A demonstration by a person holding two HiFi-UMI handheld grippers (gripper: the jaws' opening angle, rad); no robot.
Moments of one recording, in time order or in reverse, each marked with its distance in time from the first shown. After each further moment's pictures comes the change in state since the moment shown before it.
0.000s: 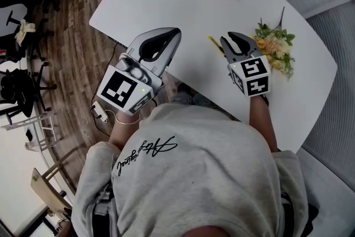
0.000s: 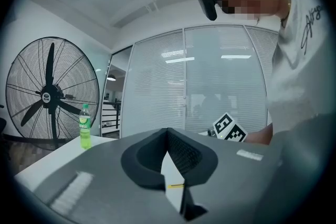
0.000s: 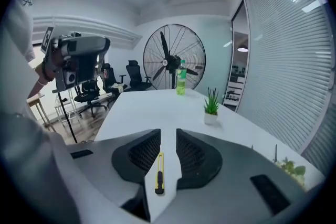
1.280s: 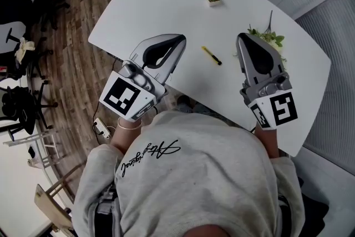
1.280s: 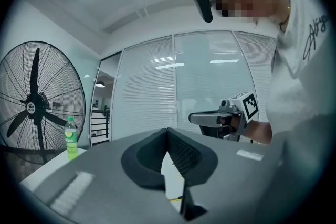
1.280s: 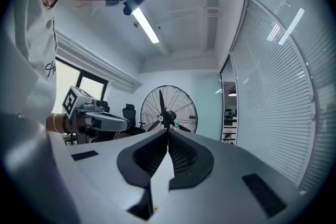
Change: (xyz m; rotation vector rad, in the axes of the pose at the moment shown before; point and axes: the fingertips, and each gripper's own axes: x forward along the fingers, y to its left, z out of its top) left arm 0.015 -0.024 0.036 0.056 -0.071 -0.103; right arm -0.138 0.003 0.135 -0.039 -0.562 -0.072
